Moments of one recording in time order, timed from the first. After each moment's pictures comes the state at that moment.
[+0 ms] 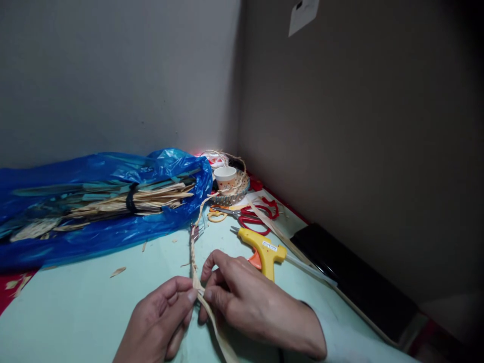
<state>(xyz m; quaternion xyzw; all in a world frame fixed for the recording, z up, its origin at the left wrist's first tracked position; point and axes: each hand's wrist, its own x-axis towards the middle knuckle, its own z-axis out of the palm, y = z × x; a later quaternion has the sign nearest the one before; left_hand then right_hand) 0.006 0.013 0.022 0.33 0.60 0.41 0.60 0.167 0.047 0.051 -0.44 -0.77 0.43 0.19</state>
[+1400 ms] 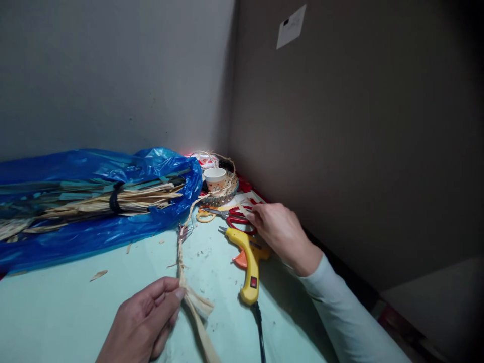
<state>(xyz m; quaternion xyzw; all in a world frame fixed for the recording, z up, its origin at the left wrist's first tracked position) 0.009 0.013 0.025 0.35 0.62 0.40 0.58 0.230 0.102 0.071 -0.69 -0.72 -0.05 0.06</state>
